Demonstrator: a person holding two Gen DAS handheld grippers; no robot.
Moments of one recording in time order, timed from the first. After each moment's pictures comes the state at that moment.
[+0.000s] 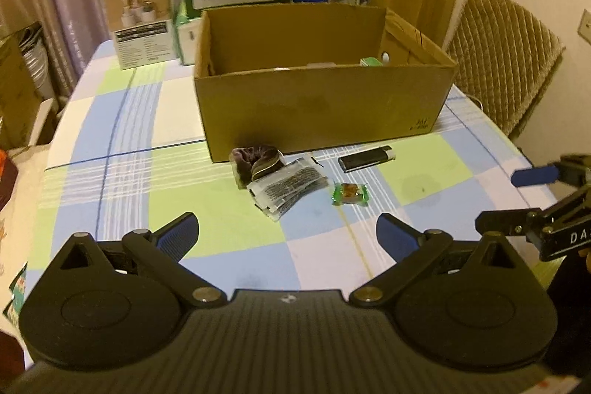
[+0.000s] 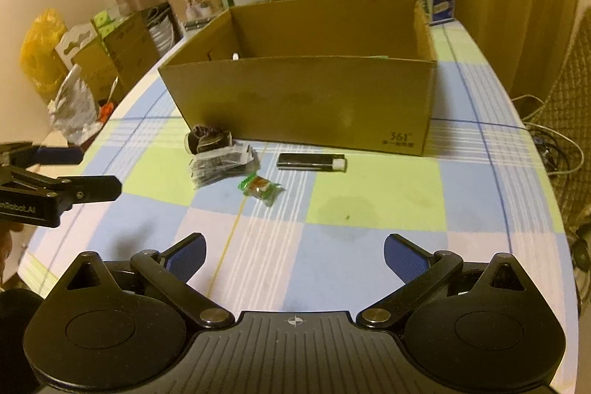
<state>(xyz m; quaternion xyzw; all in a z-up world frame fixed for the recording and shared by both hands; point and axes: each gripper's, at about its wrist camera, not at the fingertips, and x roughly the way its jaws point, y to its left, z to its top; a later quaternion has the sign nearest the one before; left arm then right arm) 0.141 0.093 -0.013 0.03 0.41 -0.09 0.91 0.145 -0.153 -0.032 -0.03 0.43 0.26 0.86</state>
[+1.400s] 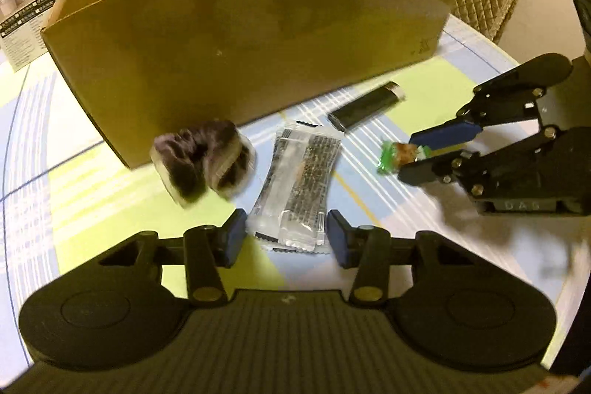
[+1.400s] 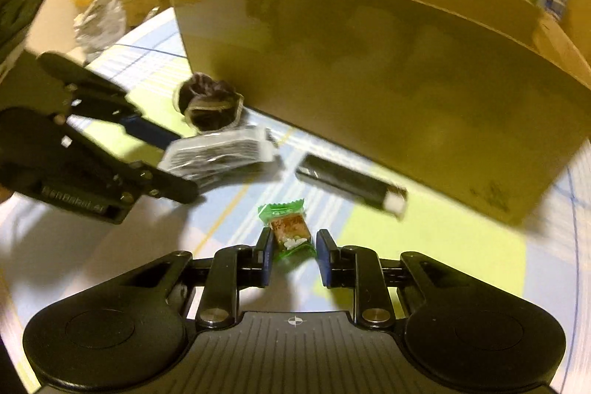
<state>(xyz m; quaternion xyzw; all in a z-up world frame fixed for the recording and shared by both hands) 0.230 0.077 -0.113 0.10 0.46 -0.20 0.86 0.217 -0.093 -0.122 -0.15 0.42 0.34 0.83</state>
